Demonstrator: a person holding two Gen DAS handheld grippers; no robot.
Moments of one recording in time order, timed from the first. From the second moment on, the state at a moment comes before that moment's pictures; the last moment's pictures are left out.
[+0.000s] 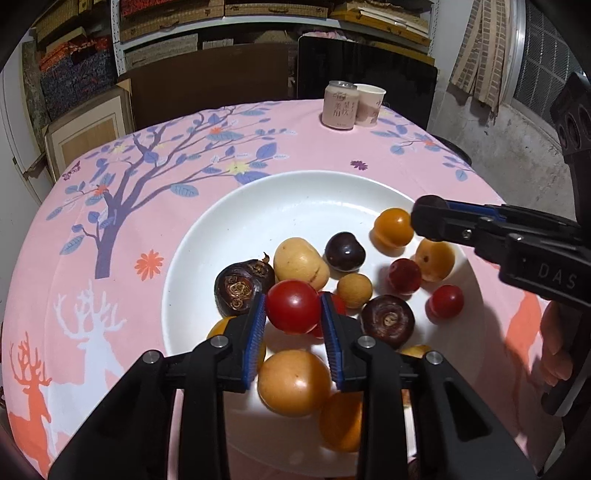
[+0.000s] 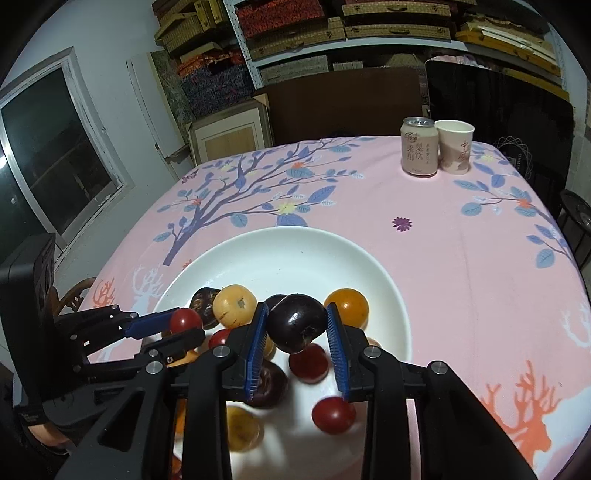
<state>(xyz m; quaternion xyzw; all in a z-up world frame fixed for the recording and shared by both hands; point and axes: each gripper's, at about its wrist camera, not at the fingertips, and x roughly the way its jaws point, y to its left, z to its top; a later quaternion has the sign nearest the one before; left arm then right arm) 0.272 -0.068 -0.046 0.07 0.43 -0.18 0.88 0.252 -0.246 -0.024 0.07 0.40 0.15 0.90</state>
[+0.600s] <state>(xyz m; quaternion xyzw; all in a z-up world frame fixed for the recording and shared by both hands) 0.148 -0.024 -0.028 0.07 0.38 -0.20 0.90 0.128 -0.262 -0.023 0.10 0.38 0.17 0.91</state>
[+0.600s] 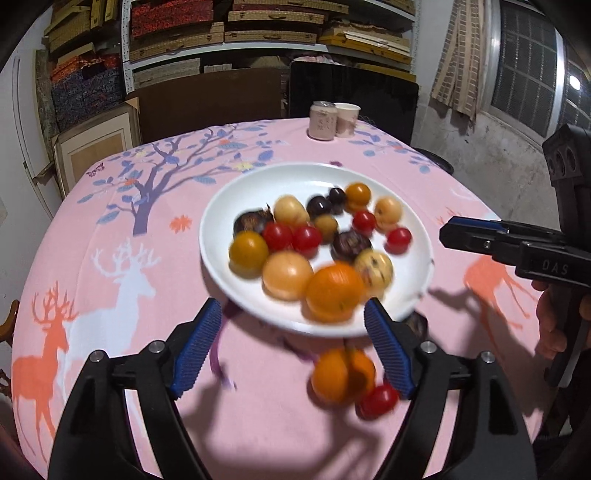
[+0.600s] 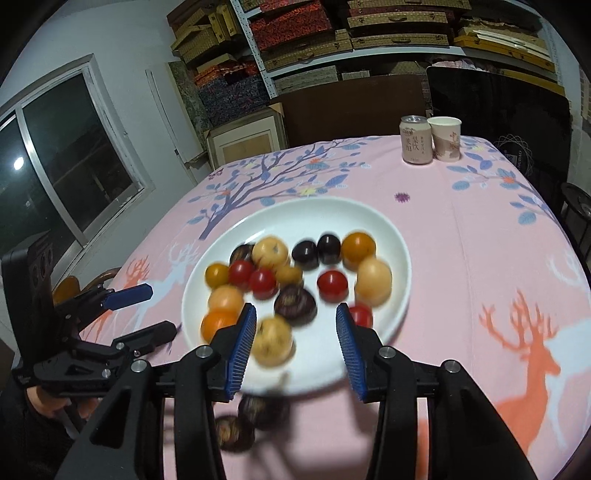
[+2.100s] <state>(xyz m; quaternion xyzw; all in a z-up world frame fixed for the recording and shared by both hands) 0.102 0.000 -0.043 0.03 0.39 -0.20 0.90 0.076 -0.177 -0.079 0.01 0.45 0.15 0.88</state>
